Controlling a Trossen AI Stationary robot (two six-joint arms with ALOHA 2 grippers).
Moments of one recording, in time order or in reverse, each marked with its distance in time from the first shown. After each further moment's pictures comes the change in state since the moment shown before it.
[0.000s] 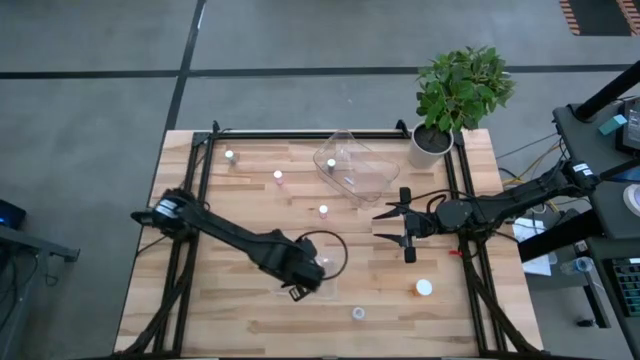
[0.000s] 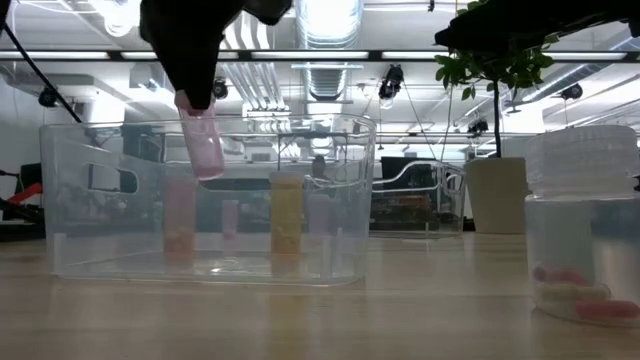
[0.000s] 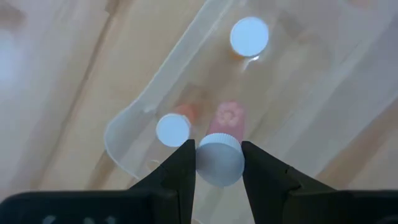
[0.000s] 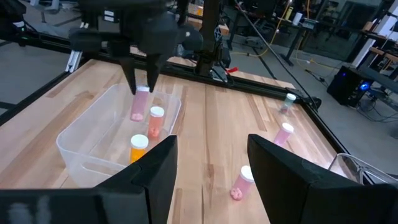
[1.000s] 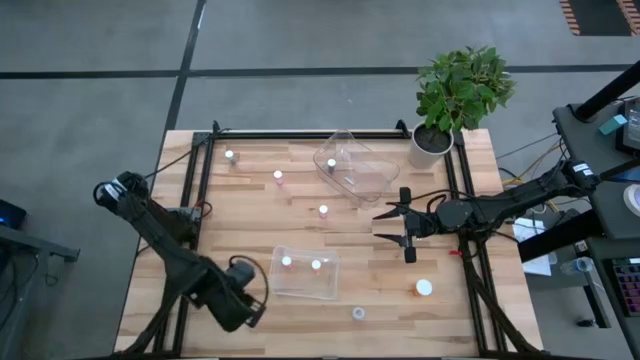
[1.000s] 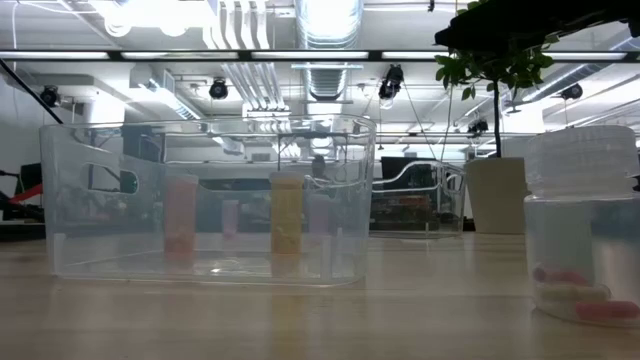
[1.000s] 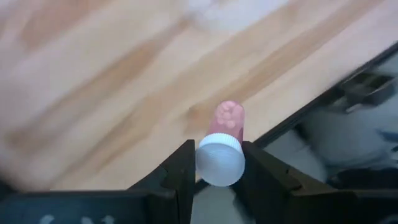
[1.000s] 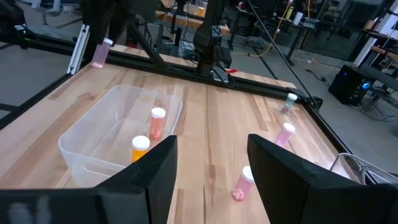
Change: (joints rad) left arm -0.361 -0.409 -0.406 0.265 0.090 -0.847; right arm 0.000 0.000 0.000 0.002 -0.004 0.011
